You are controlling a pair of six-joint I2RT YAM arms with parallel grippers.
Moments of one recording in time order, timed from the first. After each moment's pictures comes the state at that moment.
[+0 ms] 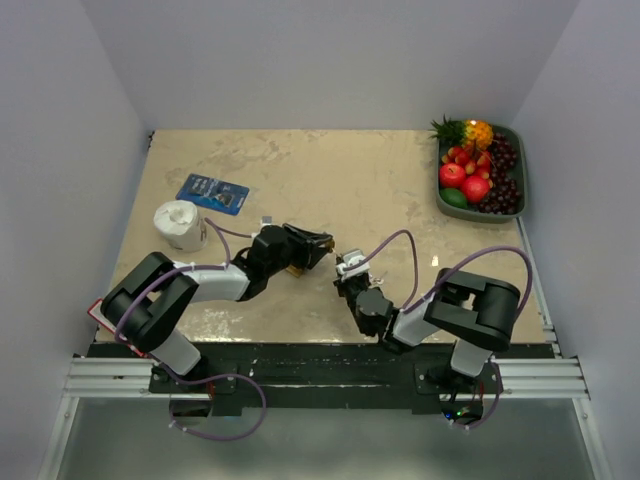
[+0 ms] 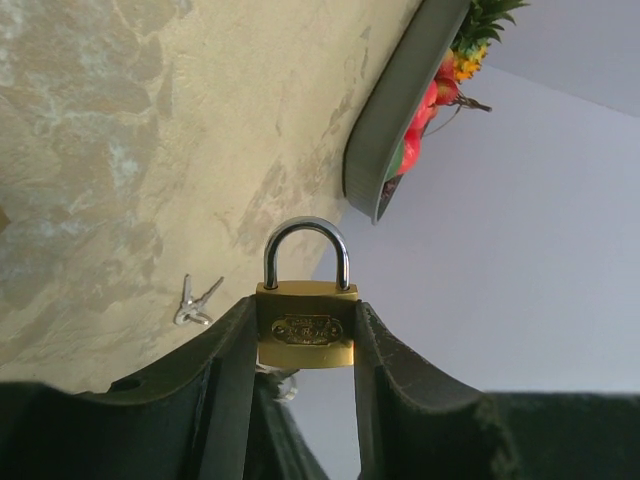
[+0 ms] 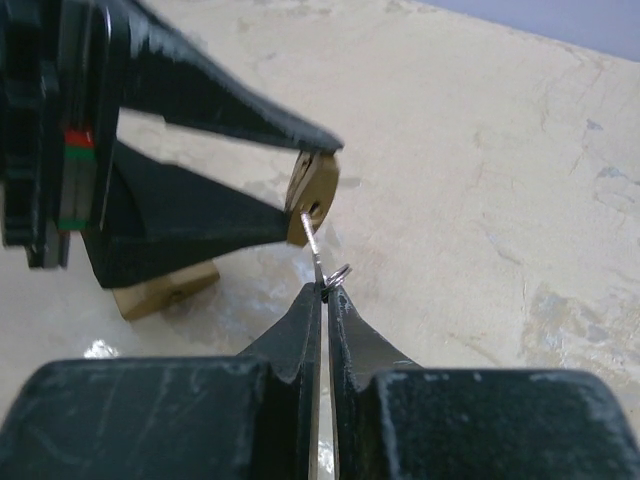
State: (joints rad) left arm -0.68 1.58 0.59 0.57 0.02 -1.73; right arm 1.13 1.70 0.35 1.33 0.80 -0.05
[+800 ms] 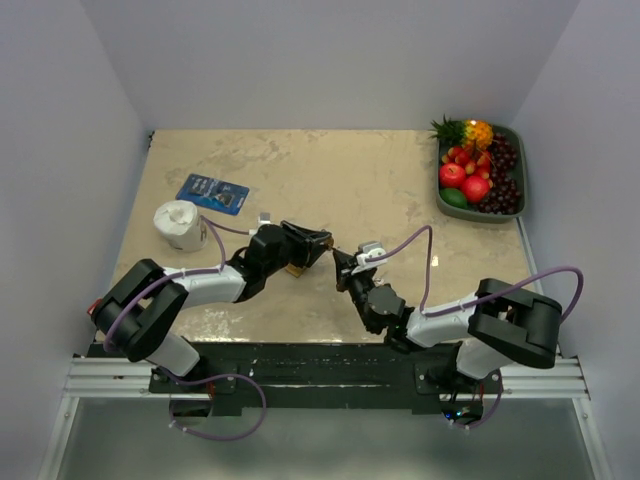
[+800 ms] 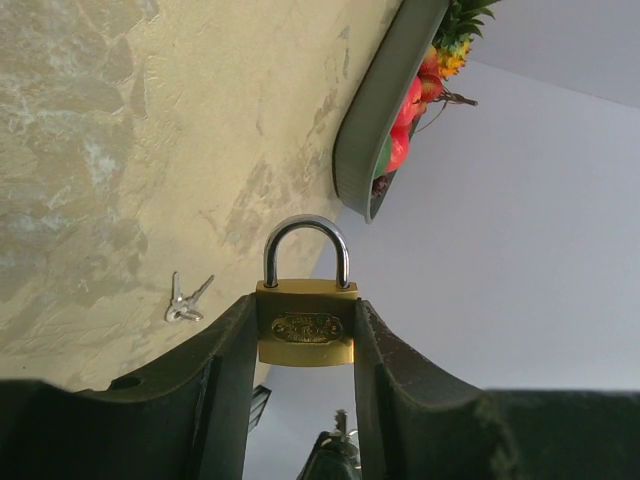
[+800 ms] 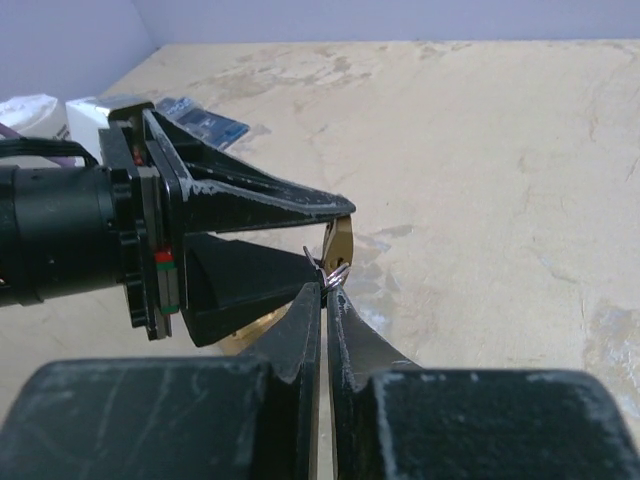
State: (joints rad) left arm -0.68 1.52 0.59 0.53 -0.01 -1.69; right arm 1.15 1.48 0.36 1.20 0.79 0.14
